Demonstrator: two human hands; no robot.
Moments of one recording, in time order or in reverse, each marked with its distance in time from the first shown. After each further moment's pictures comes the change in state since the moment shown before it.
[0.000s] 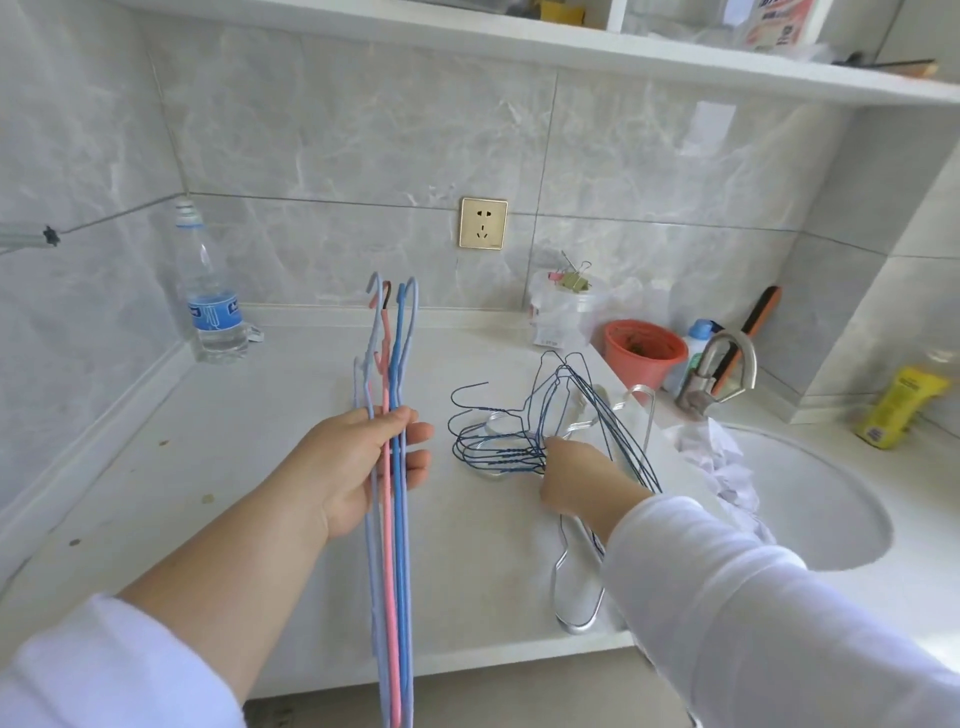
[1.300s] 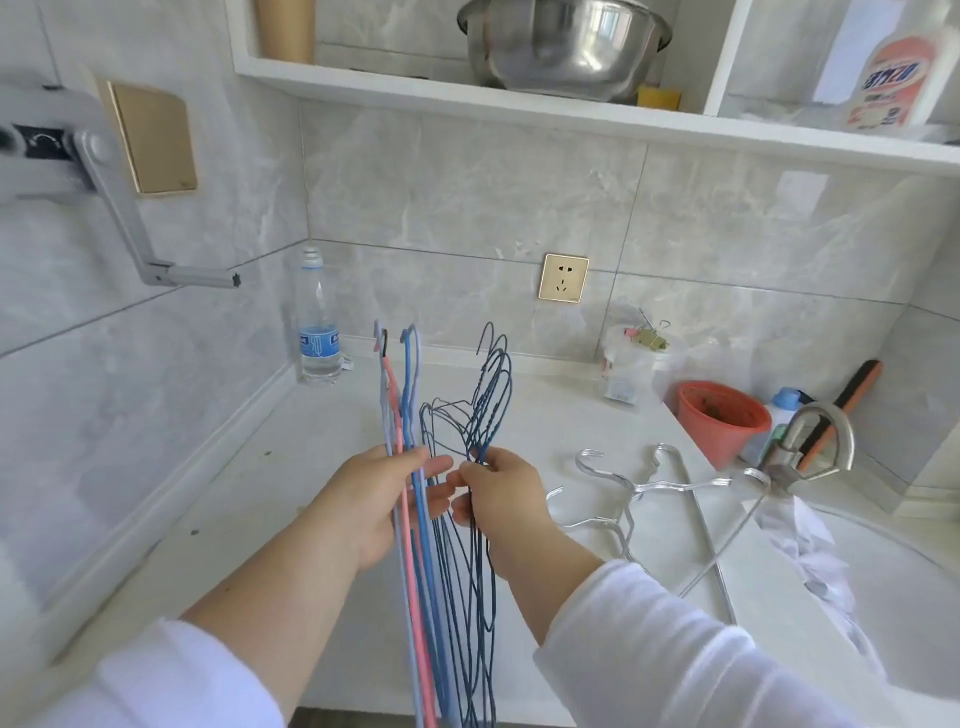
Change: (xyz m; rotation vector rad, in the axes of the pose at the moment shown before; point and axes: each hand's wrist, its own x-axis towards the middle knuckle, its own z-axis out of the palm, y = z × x) left_hand -0.010 0.010 -0.042 -0.075 0.138 0.035; right_hand -0.053 -0.141 -0.012 1.453 -0.062 -0.072
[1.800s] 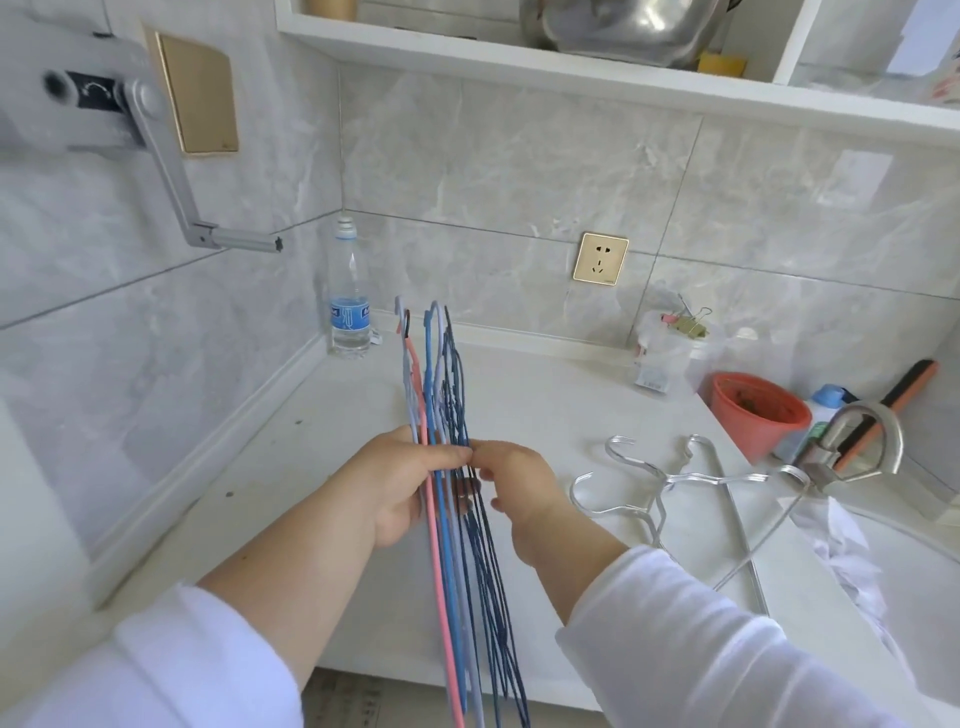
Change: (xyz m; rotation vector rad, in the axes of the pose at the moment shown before) left_hand 0.000 -0.001 -0.016 0.090 -0.047 -0.059; right_hand 0.002 0.005 0.008 -0.139 -0.169 0.106
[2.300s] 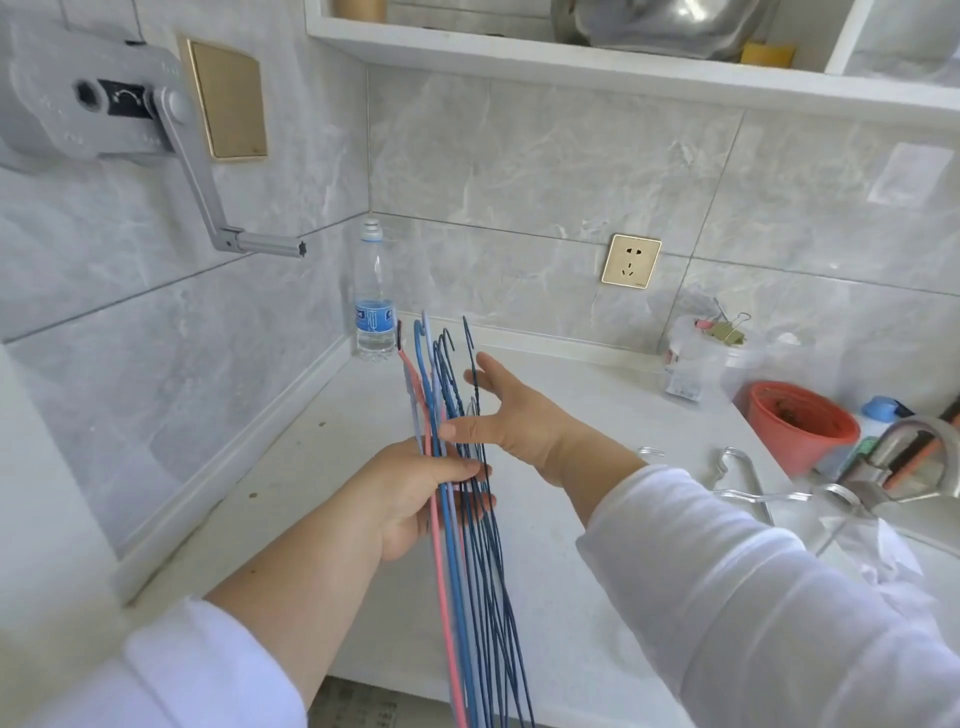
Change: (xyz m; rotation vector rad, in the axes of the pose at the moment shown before) left_hand 0.003 -0.002 -0.008 -0.053 0.010 0.003; right_hand 0.043 -0.046 -0.002 -0.408 -0.306 -0.305
